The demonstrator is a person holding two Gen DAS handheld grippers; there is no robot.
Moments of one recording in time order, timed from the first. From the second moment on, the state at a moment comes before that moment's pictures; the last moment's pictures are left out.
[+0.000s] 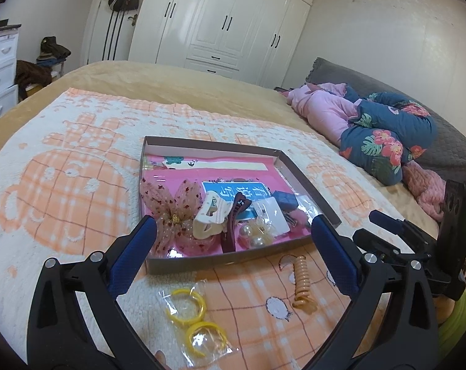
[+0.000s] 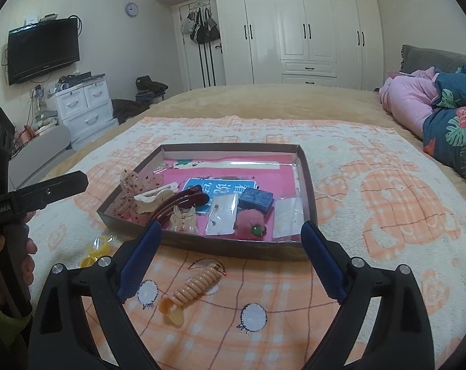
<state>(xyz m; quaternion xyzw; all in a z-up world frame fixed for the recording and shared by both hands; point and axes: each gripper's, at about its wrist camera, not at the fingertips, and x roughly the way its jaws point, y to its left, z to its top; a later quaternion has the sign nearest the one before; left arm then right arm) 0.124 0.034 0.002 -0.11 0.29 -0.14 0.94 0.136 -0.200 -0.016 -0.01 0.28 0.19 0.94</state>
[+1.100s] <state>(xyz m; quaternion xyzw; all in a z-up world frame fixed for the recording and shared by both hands) 0.076 0.064 -0.025 -0.10 0.32 -0.09 0.94 0.111 -0.164 -0.046 -0.04 0.33 0.23 0.91</state>
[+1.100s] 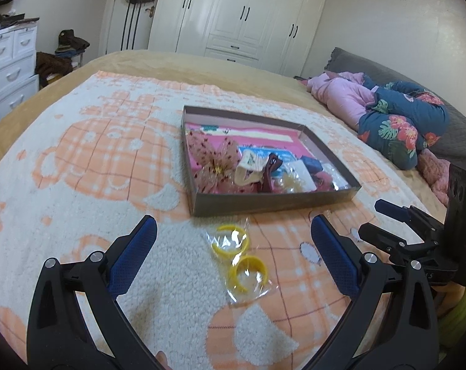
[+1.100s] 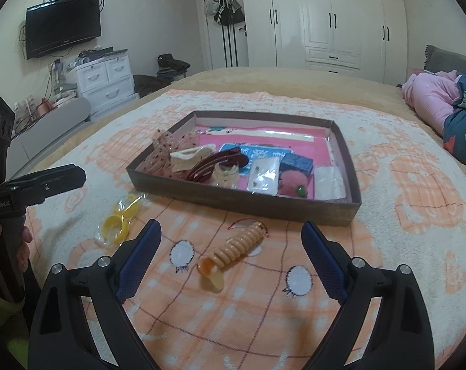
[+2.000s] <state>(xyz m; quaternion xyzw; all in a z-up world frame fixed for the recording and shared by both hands) 0.098 0.041 -0.074 -0.09 0.40 -0.13 0.90 0.148 -0.148 -0.093 0.01 0.41 0.25 0.87</state>
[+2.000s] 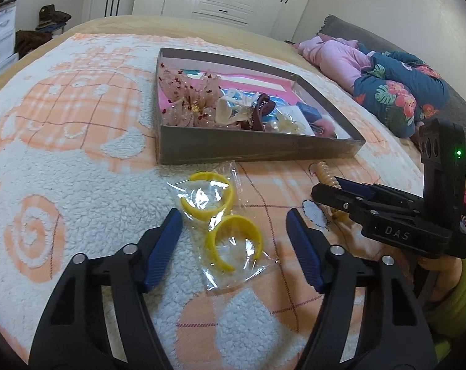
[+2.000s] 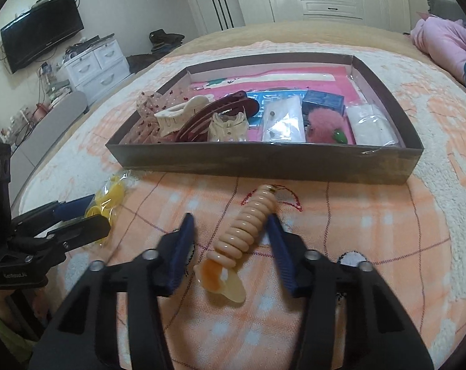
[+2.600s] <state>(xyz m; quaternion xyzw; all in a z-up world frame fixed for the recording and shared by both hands) 0.098 0.024 -0.077 -0.05 0.40 -0.13 0.91 0.129 -0.164 -0.088 -0.04 0.40 0.25 0.88</state>
